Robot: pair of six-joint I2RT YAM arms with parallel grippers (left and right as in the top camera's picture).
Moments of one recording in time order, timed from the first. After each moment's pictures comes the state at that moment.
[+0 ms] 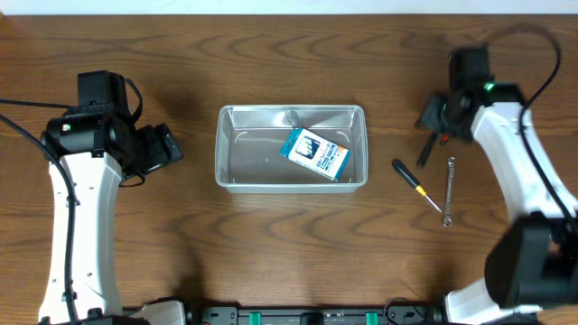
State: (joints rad) left arm 0.14 1.41 1.35 -1.25 -0.04 -0.33; right arm 0.03 1.71 1.43 -0.89 0.07 0.47
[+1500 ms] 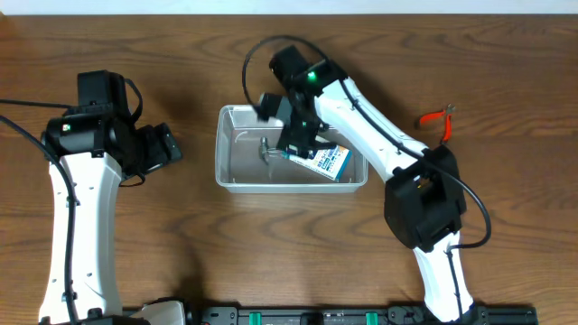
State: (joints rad) left arm 0.14 1.41 1.35 -1.25 -0.04 -0.33; right arm 0.59 2.24 2.01 -1.15 -0.06 -0.57
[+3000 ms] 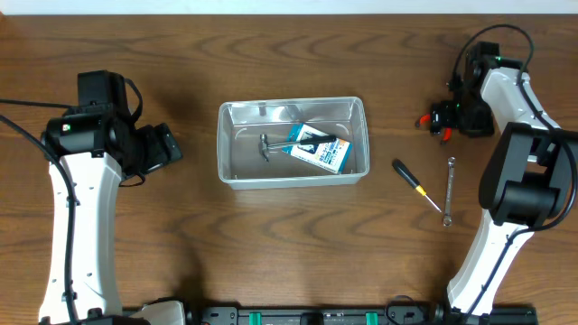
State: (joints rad) left arm 0.14 1.41 1.35 -1.25 -0.04 -0.33; right arm -0.16 2.23 1.69 -1.00 0.06 -0.05
